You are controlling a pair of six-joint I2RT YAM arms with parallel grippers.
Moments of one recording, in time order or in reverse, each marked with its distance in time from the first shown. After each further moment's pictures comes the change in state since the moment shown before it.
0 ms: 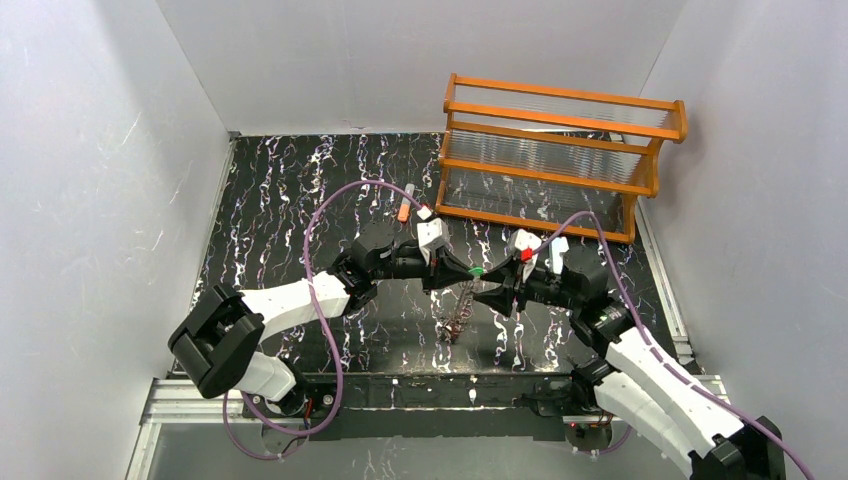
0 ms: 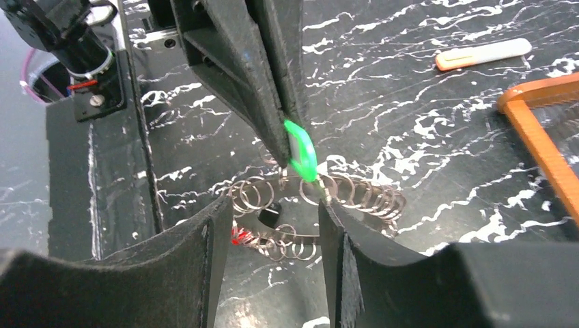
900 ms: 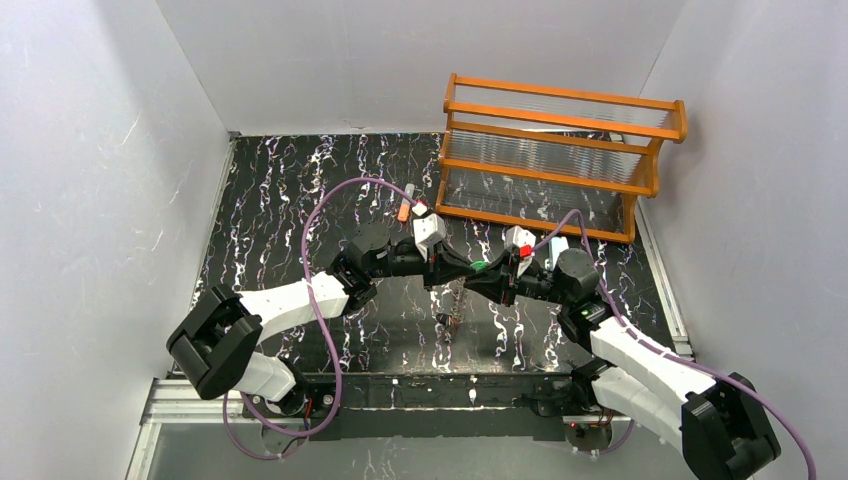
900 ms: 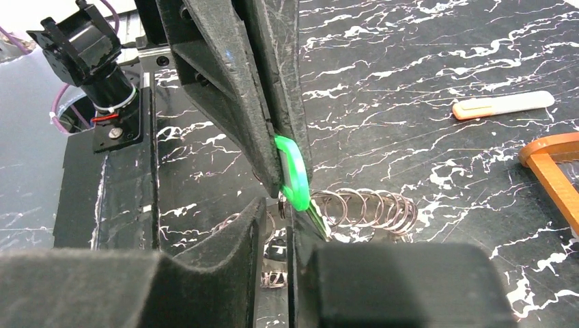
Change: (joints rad) left arm -0.007 -0.010 -0.002 0.087 -0.011 -0.048; right arm 0.001 0.187 -0.145 0.541 -0.092 0.159
